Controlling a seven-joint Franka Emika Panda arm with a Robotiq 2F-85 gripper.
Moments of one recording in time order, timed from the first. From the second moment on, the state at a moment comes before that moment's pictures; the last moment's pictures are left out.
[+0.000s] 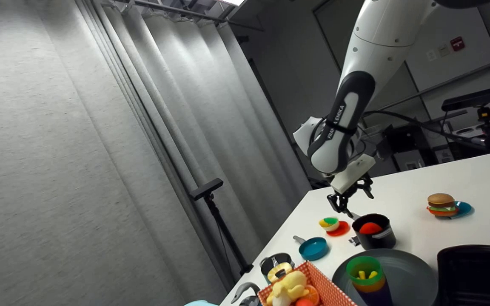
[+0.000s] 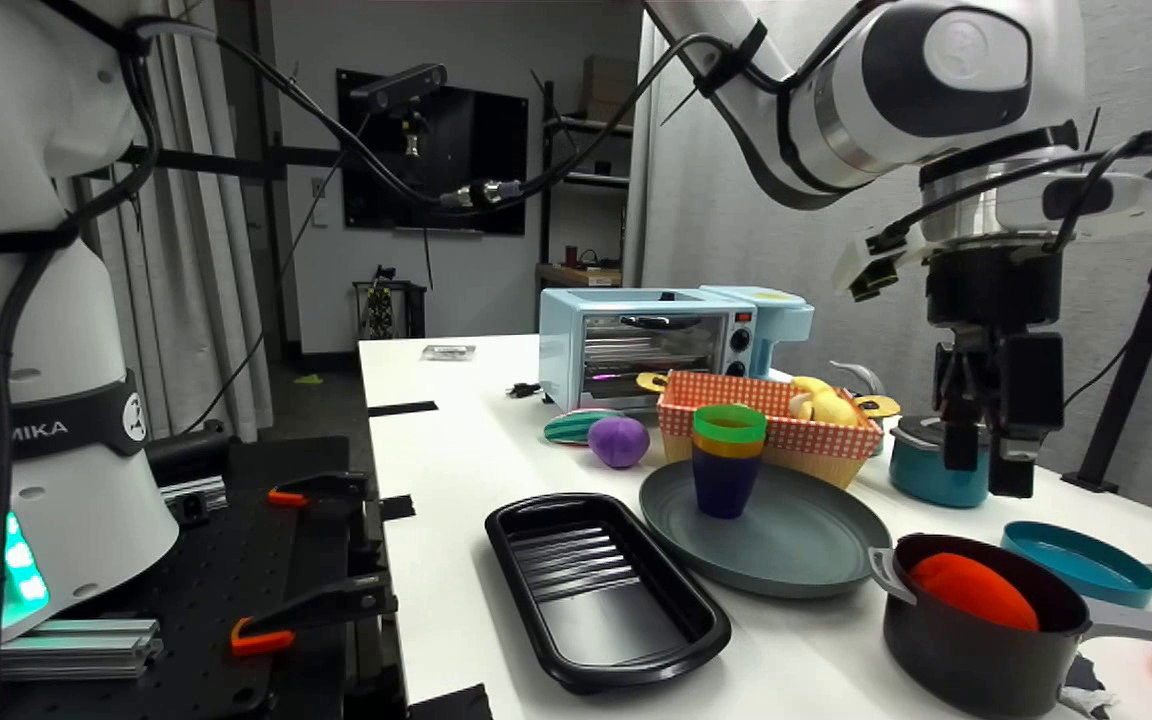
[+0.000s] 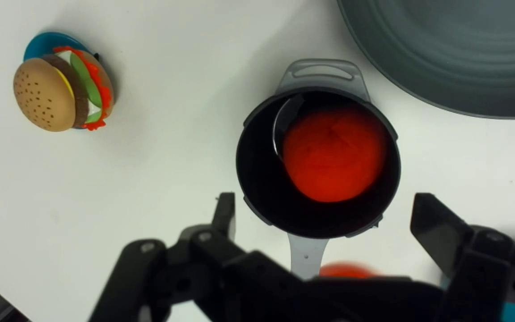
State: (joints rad) arm -0.10 0.60 -0.26 -1.68 -0.17 2.28 0.53
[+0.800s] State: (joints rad) arm -0.09 0.62 -0.26 -1.66 -0.17 2.28 0.53
